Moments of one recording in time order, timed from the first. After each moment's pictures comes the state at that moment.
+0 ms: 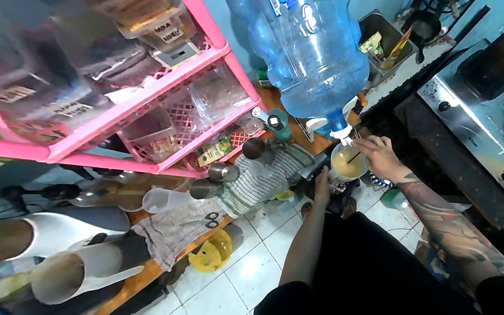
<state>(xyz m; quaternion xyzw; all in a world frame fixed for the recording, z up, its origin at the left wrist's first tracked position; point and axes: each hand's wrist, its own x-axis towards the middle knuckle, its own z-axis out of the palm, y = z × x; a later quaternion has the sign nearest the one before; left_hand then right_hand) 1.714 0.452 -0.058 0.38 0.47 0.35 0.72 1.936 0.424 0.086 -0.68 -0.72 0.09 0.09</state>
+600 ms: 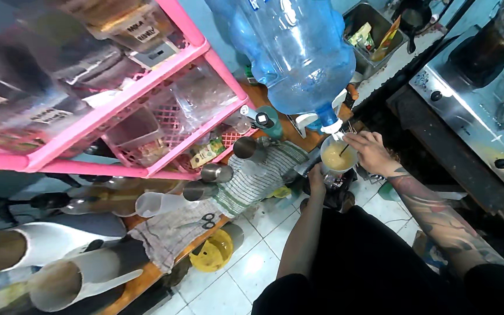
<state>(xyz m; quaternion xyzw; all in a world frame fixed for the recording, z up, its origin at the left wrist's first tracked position) 1.724 0.452 -0.060 0.36 0.54 0.35 0.67 1.931 0.420 0.085 -0.69 -0.71 0.12 0.09</state>
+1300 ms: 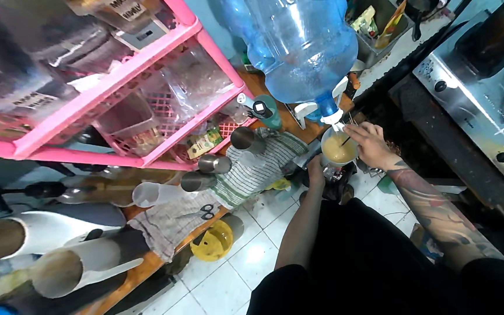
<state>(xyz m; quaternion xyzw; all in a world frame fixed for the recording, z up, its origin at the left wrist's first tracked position) 1.722 0.449 -0.041 0.38 0.53 0.35 0.67 1.931 0.421 0.088 -0.70 -0.69 0.17 0.09</state>
